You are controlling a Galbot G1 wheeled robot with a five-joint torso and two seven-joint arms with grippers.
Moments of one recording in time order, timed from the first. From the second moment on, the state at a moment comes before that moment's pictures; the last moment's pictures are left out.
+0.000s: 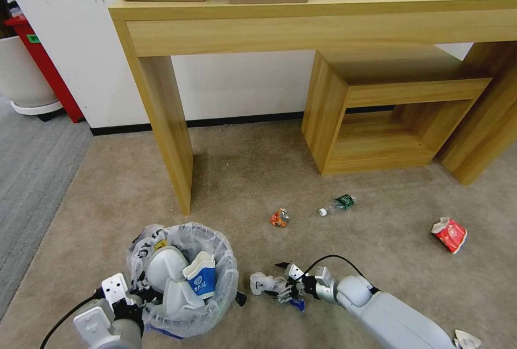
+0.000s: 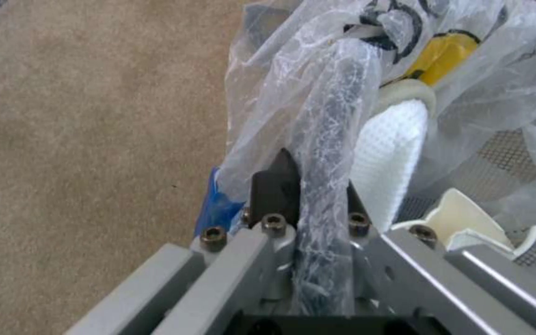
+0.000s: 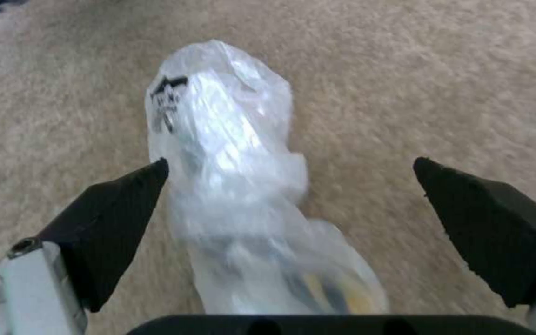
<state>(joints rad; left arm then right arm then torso) 1.84 -1.31 -0.53 -2.38 -0.68 0.40 -0.66 -0.81 1.09 -0.36 1.01 0.34 0.21 -0.57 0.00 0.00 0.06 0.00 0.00</state>
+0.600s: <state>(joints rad) 1.84 -1.30 -0.51 -2.37 -0.67 0.40 -0.67 -0.84 1.11 -0.33 1.02 0.37 0.23 -0.62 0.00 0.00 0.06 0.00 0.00</state>
